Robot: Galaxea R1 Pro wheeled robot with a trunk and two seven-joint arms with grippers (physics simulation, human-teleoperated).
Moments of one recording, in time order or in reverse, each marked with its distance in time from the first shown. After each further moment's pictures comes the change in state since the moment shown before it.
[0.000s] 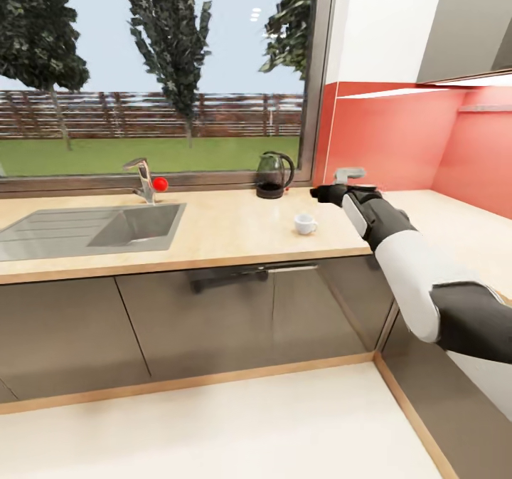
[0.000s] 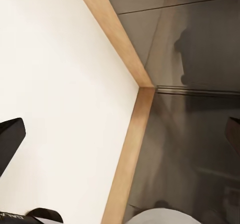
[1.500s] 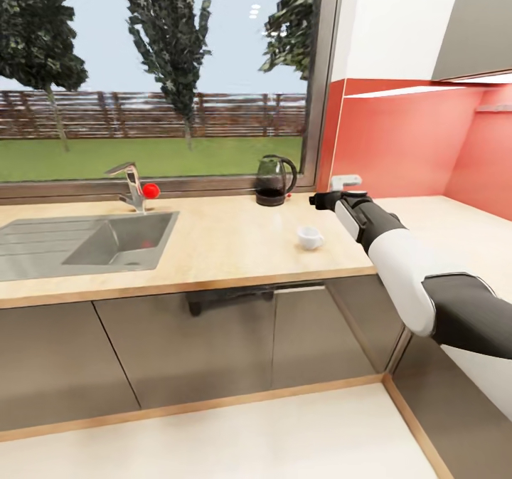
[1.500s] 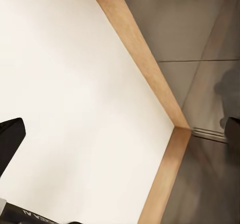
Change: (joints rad) left arm 0.000 0.038 0.098 0.002 -0.003 0.004 0.185; right arm -0.032 0.031 -0.014 0.137 0.046 -0.053 -0.059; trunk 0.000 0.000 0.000
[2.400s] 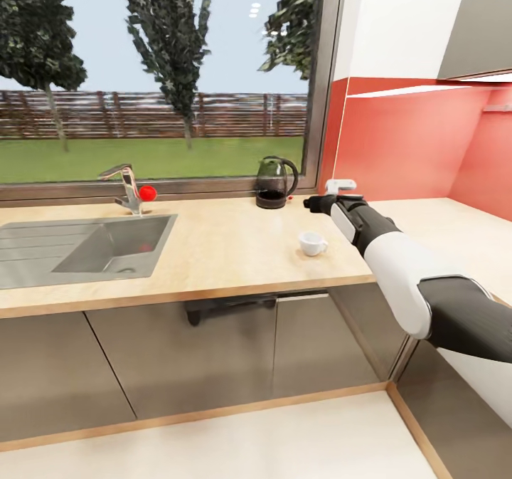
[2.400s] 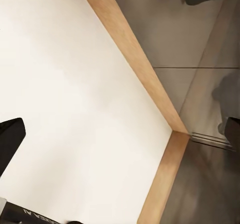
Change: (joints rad) left arm 0.000 0.001 0.000 0.000 0.000 0.005 0.001; right arm 0.013 0.017 0.000 0.005 -0.051 0.002 0.007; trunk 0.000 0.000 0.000
